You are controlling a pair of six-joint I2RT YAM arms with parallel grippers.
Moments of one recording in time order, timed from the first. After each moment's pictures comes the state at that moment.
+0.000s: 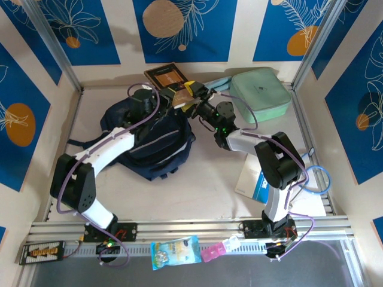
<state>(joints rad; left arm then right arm) -0.48 1.58 1.17 0.23 0.08 -1.36 0.53 1.85 1.09 1.03 -0.28 1.83</state>
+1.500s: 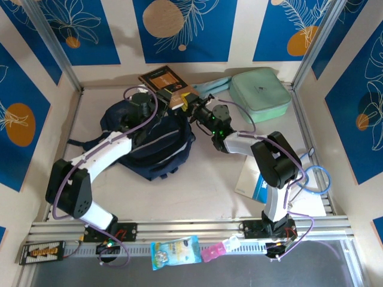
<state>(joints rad) -0.48 1.52 1.10 0.22 0.00 -1.27 0.55 1.88 1.07 0.99 -0.24 1.84</state>
